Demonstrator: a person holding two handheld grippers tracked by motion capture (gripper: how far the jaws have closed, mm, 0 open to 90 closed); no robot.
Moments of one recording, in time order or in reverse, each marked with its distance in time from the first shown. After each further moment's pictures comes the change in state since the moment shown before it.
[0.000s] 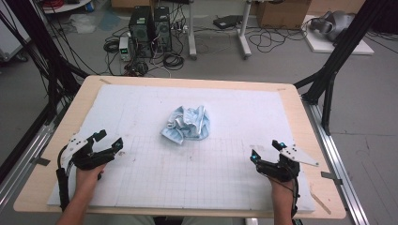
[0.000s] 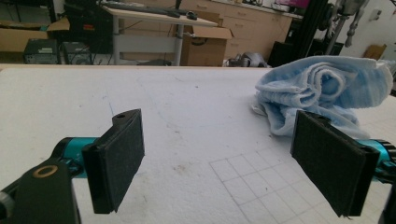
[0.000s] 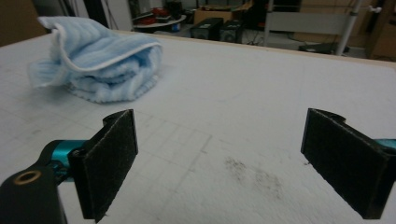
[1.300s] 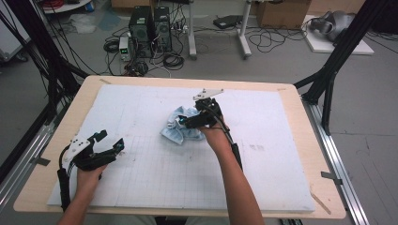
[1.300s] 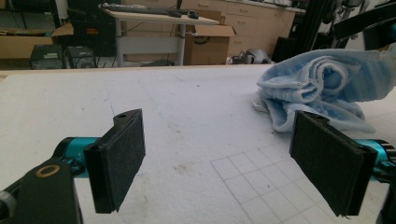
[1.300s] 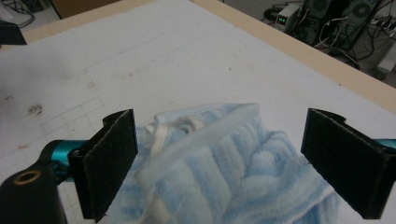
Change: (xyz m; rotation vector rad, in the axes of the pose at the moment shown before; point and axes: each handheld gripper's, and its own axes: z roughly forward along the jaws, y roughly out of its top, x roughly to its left) left arm -0.004 0.000 0.001 0.007 0.015 0.035; right arm 0.120 0.114 0.209 0.294 0.344 -0.205
